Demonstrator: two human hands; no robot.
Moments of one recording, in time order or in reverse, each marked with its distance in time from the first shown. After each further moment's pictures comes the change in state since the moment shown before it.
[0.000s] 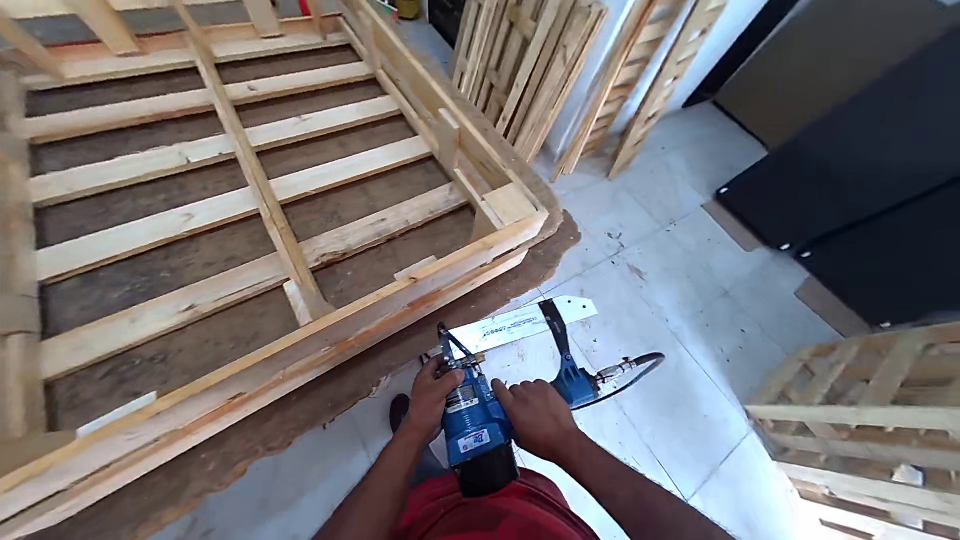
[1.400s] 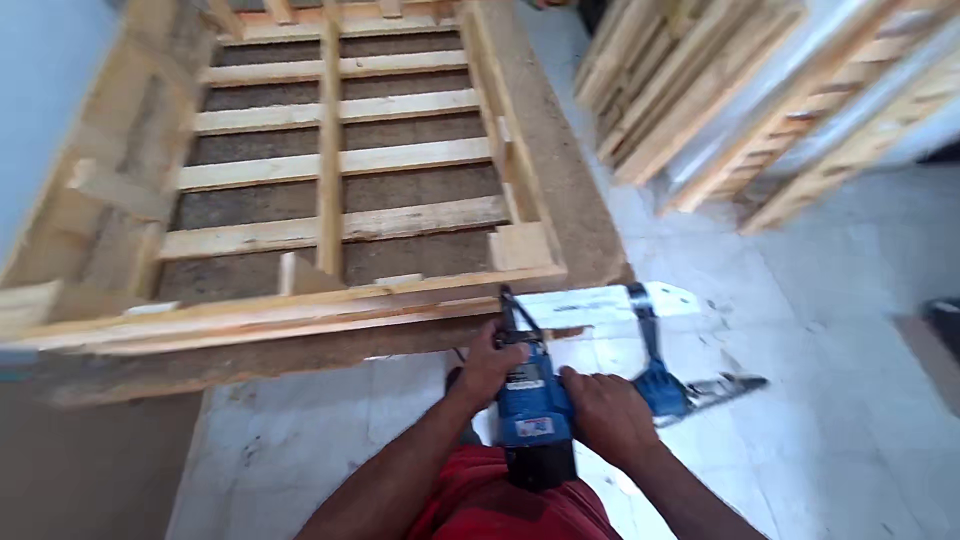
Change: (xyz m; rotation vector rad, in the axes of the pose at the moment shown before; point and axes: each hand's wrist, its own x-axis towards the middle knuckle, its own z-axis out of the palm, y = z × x) left_hand 0.101 0.036 0.197 -0.024 0.178 0.206; right_hand 0.040 0.229 -0.099 -0.201 0.372 -0.297
